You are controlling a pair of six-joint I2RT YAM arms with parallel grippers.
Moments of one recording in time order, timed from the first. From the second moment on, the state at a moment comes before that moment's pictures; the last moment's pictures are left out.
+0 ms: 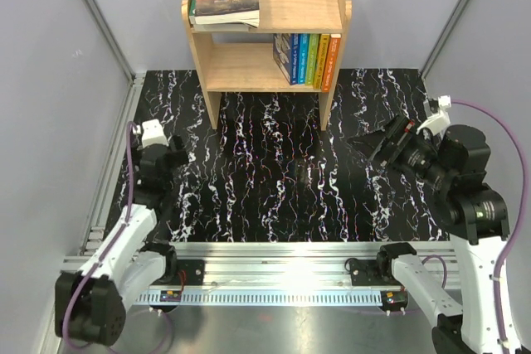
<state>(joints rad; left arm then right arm) -0.22 0.86 0.52 -0.01 -0.49 -0.14 0.14 0.77 1.28 -0.83 -0.44 0.73</state>
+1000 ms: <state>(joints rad) -0.01 1.33 0.16 0.92 -0.18 0.00 0.14 0.64 0.76 -0.51 -0.13 0.58</state>
